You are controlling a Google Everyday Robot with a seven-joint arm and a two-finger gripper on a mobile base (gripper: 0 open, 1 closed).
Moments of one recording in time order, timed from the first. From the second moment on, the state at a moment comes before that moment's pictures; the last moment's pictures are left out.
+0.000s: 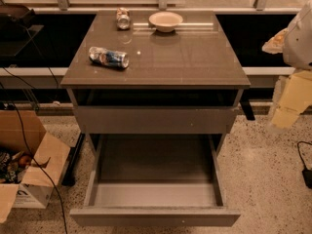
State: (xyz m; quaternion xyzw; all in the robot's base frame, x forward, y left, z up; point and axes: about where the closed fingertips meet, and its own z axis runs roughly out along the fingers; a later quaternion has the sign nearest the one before) arm 0.438 -0.217 0.976 -0.60 0.78 -0.03 0.16
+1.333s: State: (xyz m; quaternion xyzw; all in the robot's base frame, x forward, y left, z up) arm 0.512 -0.110 0.989 -0.66 0.72 0.01 0.23
